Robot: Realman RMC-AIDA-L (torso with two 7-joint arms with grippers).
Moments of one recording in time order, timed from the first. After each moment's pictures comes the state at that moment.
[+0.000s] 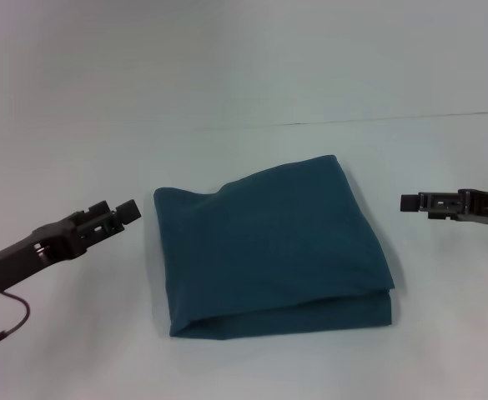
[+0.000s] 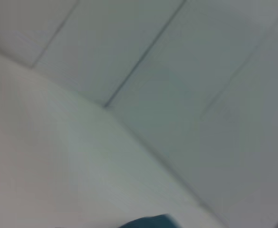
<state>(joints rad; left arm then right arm) -0.50 -2.11 0.42 0.50 1.89 1.48 -1.61 0.59 1.92 -0.53 -0.61 -2.21 -1.39 2.14</state>
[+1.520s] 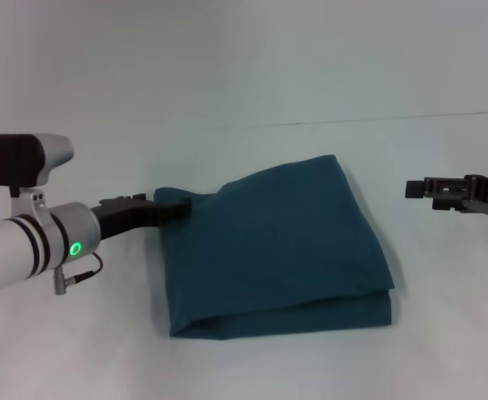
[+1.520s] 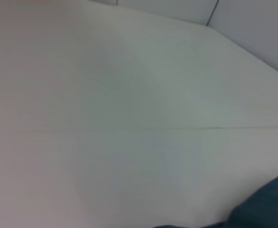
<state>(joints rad) -0.75 -2.17 0.84 0.41 1.88 0.66 -1.70 0.60 1.92 -0.52 -0.63 -2.21 -1.40 2.22</state>
